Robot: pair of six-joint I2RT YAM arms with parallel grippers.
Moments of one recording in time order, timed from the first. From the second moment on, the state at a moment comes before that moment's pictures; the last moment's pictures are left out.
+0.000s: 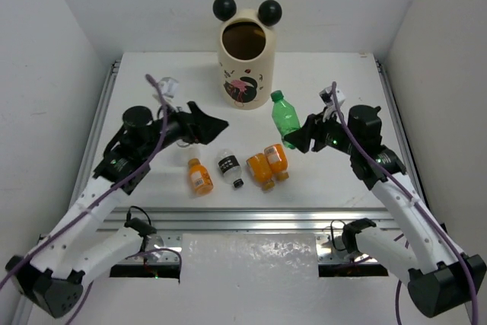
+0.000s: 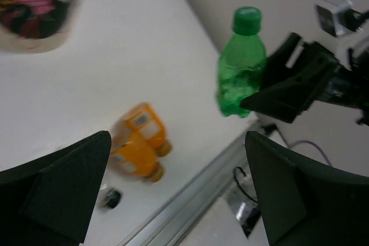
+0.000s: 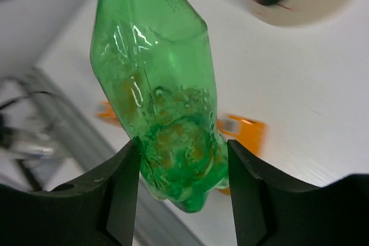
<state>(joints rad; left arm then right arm) -0.41 0.83 0.90 -0.25 0.28 -0.58 0.30 0.93 0.81 -0.29 -0.43 0.18</state>
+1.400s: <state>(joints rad) -0.58 1.50 1.58 -0.06 -0.33 -0.40 0.29 0.53 0.64 -0.36 -0.26 0.48</state>
